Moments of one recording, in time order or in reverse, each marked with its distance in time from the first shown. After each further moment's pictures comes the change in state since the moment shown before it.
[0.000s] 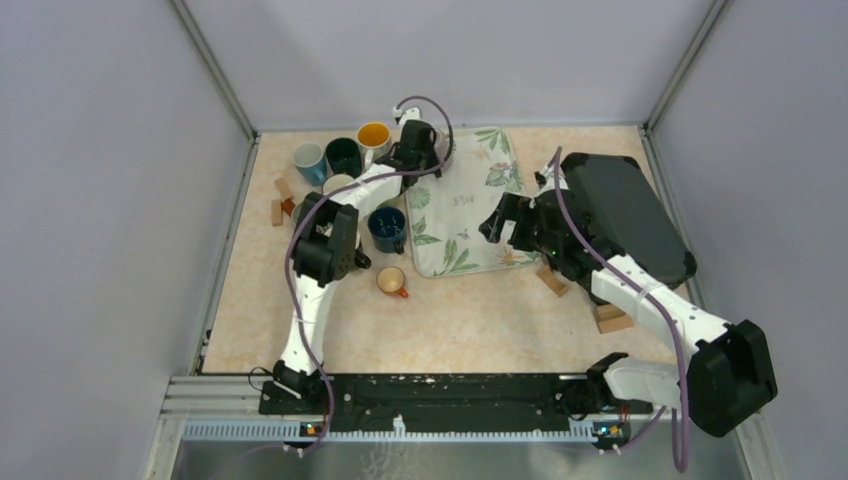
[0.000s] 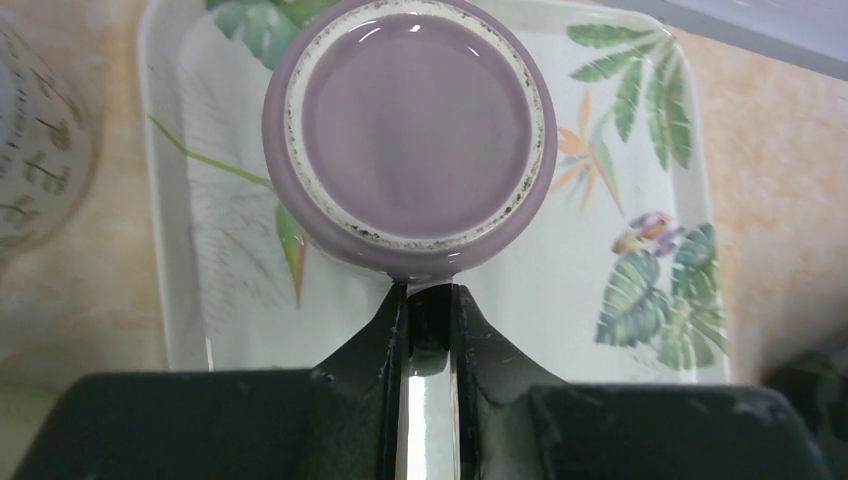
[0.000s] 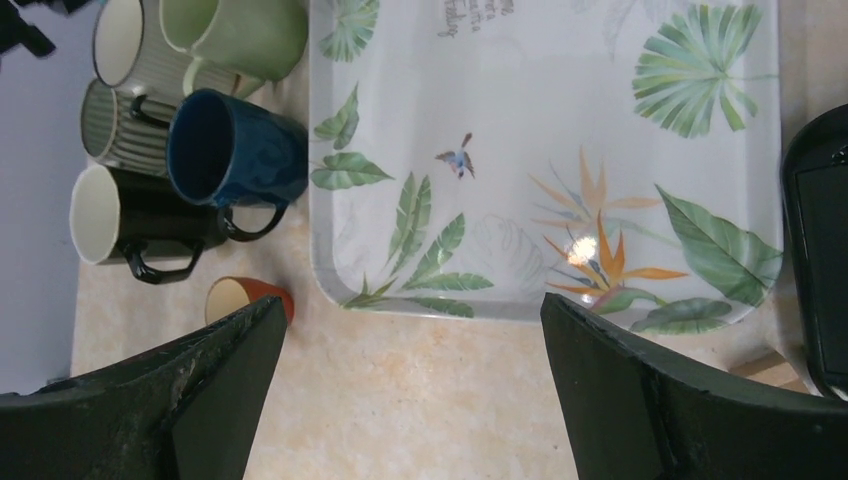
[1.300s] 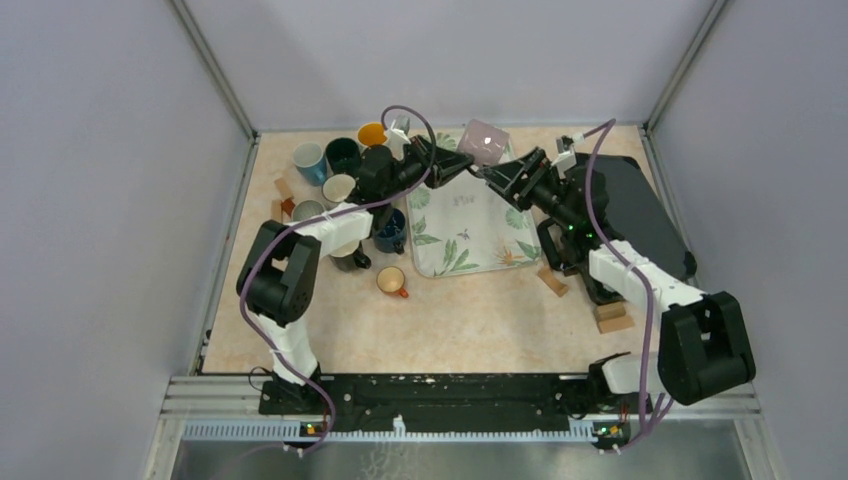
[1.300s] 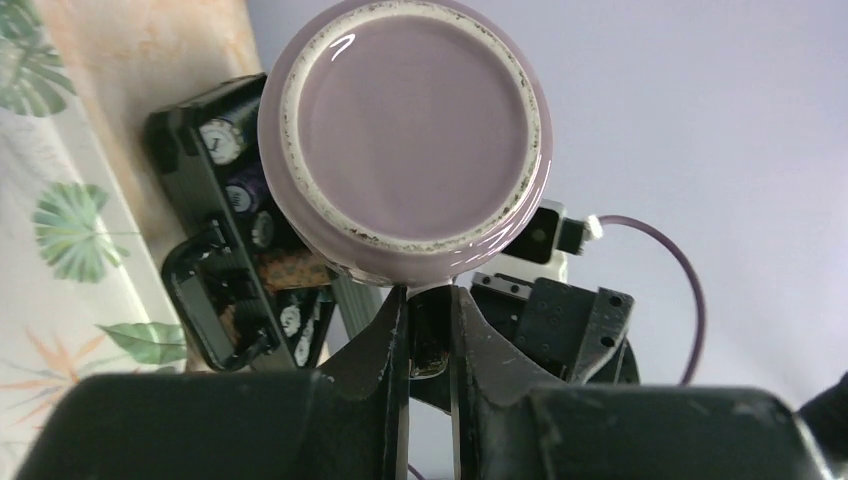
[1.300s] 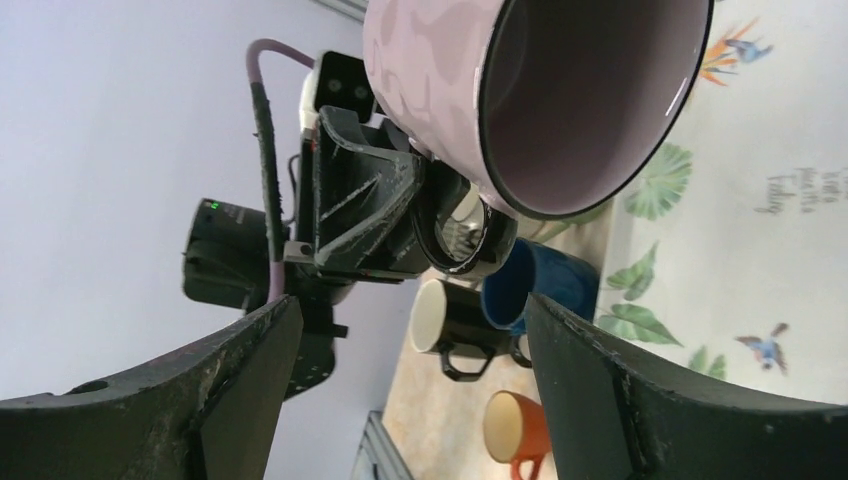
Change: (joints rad) left arm -0.003 -0.461 -0.674 0.843 0.713 -0.854; right arm -0.200 0.147 -0.026 0.692 -0.425 0.438
